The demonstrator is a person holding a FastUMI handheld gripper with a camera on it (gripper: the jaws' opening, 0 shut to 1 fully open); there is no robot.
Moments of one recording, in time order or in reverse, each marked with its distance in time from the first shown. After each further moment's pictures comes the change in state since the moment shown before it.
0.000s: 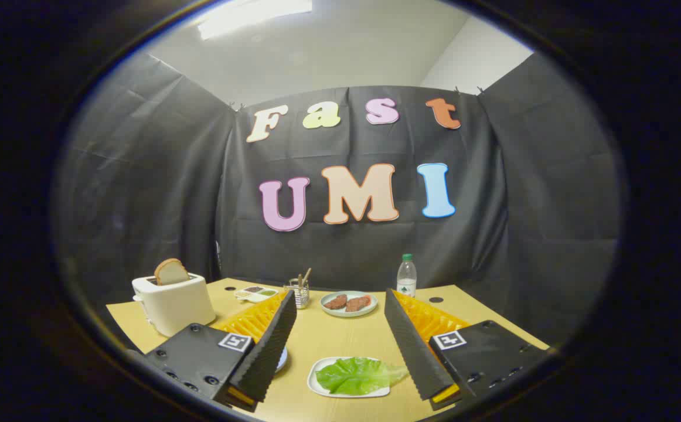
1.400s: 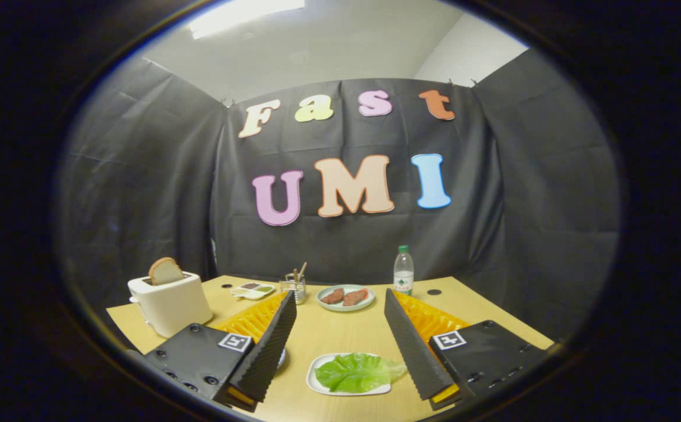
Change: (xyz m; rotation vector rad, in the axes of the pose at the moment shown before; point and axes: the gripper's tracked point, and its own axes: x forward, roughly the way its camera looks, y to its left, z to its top) arm 0.012 0.007 -0.004 0.021 0.043 0.007
